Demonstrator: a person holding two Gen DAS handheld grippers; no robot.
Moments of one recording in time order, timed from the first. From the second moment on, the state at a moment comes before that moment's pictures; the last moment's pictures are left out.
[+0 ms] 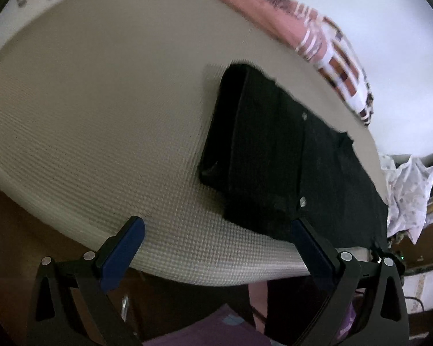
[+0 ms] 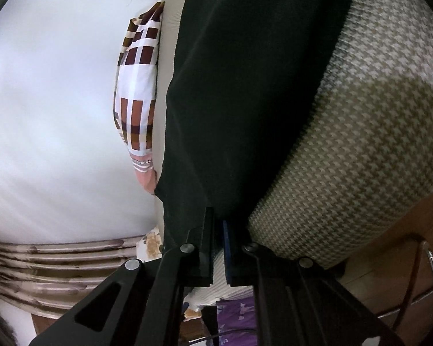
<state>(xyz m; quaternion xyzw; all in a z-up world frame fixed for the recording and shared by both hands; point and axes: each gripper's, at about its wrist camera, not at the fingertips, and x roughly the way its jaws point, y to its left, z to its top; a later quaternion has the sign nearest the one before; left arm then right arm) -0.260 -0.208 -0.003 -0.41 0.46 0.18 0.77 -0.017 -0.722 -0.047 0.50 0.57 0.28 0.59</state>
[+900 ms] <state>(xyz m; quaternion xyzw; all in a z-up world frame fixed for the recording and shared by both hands) -0.252 -0.187 0.037 -0.35 0.46 0.17 0.80 -0.017 -0.706 -0.045 0.50 0.58 0.29 0.58</state>
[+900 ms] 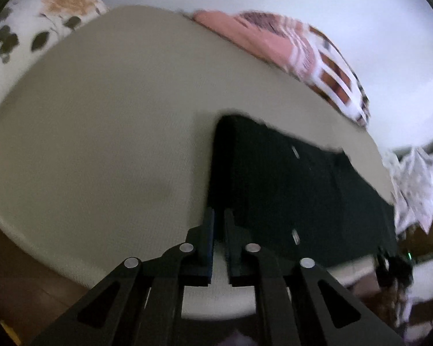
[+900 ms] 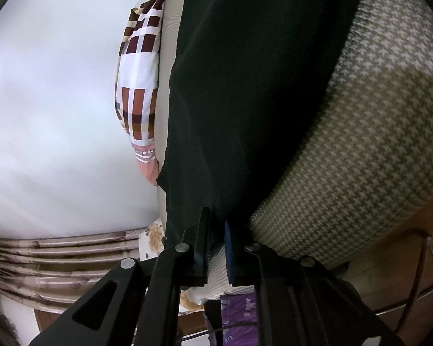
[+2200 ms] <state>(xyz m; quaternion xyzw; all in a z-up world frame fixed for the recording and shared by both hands) -0.225 -0.216 0.003 -0.37 0.43 0.15 0.81 -0.023 -0.701 -0.026 0.49 0.59 0.34 0.54</state>
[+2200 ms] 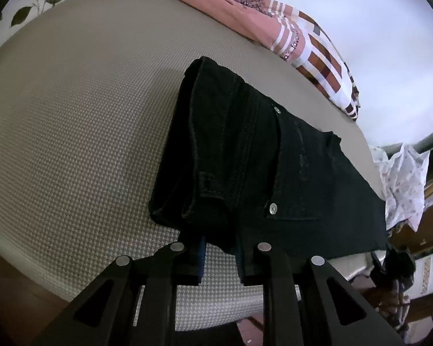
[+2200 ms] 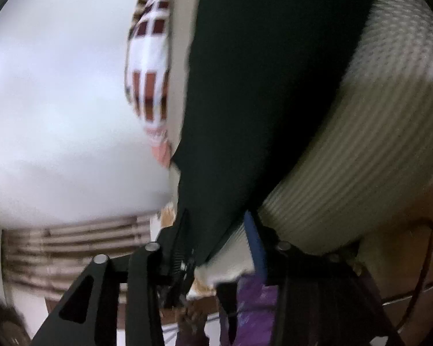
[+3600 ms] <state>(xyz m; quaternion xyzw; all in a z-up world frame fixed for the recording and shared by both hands) -0.233 -0.204 0.003 -0.40 0.38 0.13 0.82 0.091 -0.358 0.031 -0.14 0.50 0.55 0.65</state>
